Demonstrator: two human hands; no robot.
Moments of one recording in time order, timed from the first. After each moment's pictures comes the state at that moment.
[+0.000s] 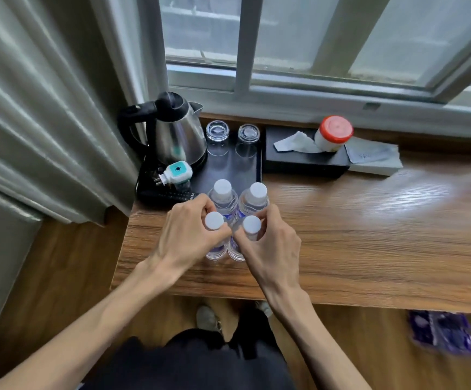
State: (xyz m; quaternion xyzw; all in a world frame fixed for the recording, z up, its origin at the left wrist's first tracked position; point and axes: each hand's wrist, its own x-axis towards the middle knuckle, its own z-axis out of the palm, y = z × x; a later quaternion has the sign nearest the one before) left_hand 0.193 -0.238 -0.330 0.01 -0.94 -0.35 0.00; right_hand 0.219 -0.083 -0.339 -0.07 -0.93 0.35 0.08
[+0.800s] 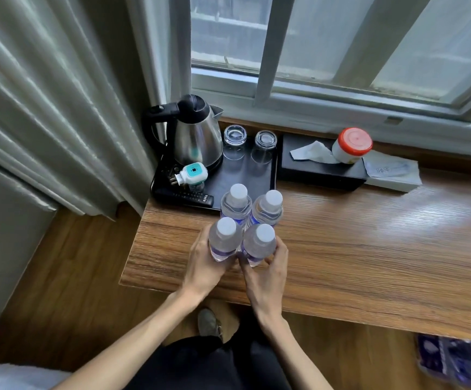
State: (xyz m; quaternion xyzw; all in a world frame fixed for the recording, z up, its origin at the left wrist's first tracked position) left_hand 0.229 -0.231 -0.435 0.12 -0.84 -0.53 0.00; right_hand 0.248 -0.093 -0.445 -0.15 -0.84 0.52 0.05
